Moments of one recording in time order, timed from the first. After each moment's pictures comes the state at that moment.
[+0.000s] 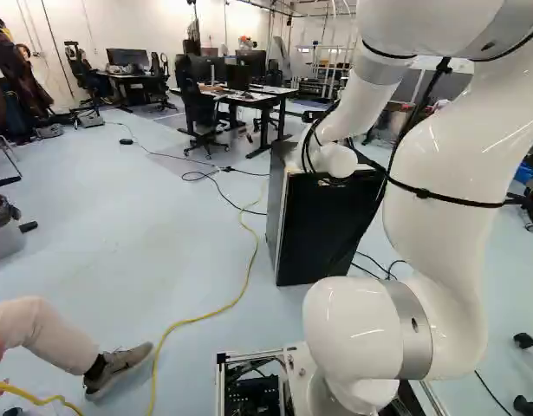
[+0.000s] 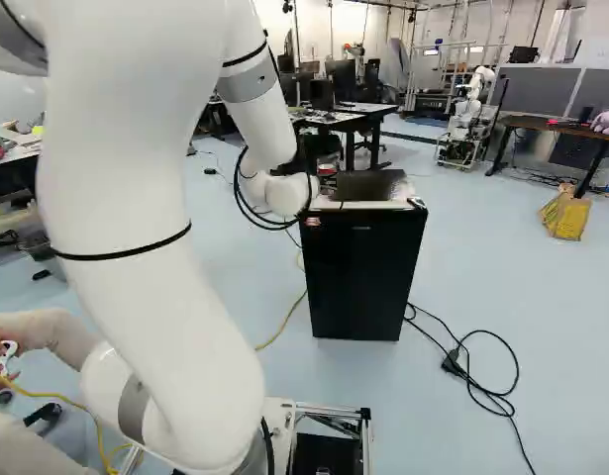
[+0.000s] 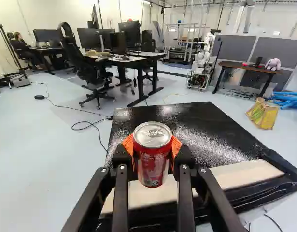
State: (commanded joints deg) arm -10.4 -9.9 -36.9 -1.7 49.5 0.0
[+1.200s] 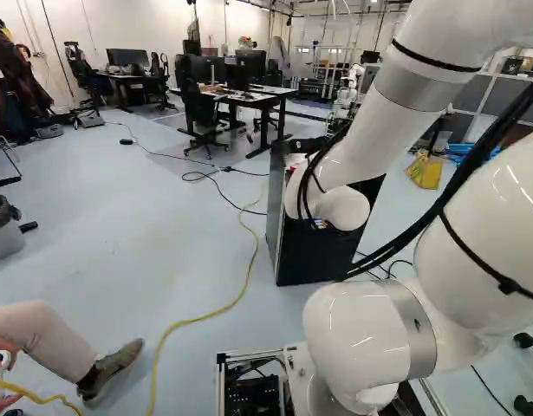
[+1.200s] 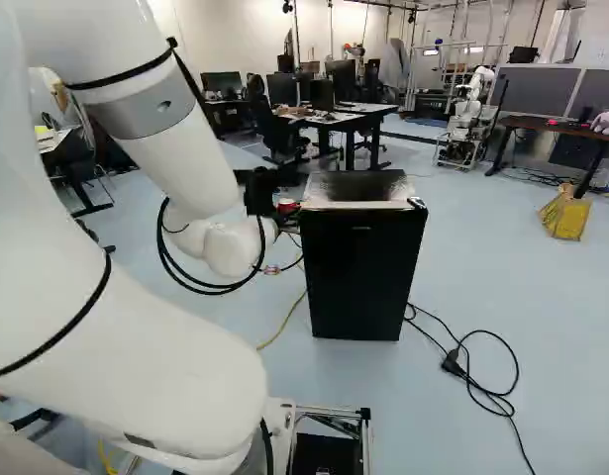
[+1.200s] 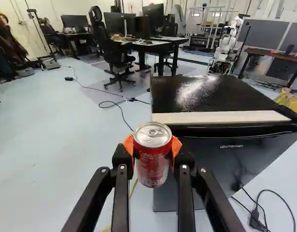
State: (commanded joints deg) arm -1.9 11.4 -10.7 -0.3 49.9 0.0
